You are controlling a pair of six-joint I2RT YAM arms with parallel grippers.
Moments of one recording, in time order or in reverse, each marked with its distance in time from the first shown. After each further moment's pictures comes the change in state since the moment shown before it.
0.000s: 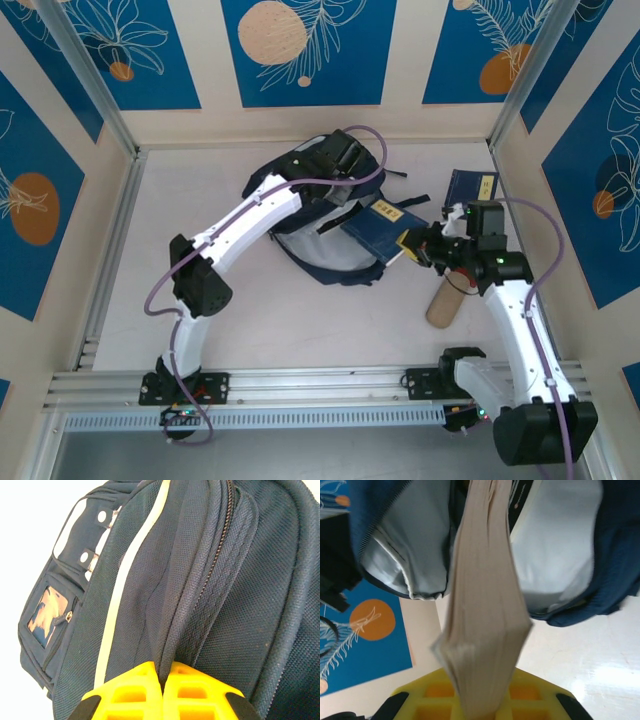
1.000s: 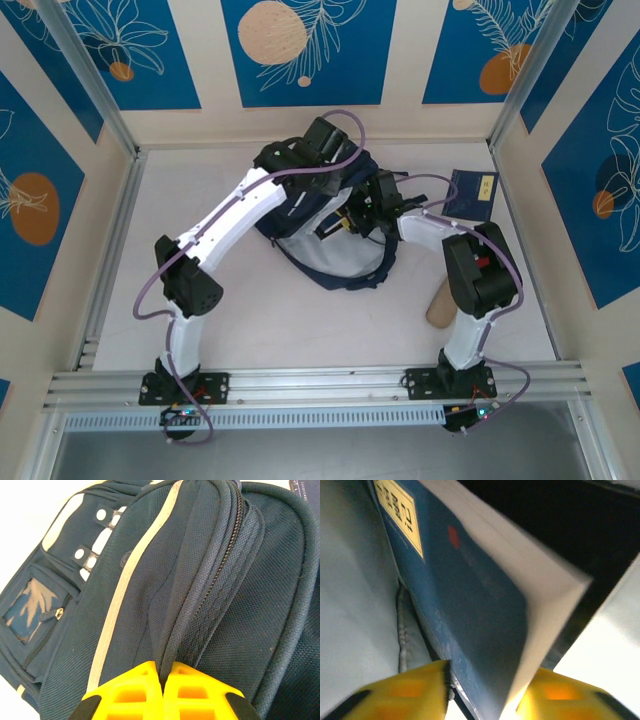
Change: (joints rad) left arm 0.078 -0.047 -0.005 -0.022 0.132 -0.159; right arm 0.327 0.883 0.259 0.640 0.359 0.383
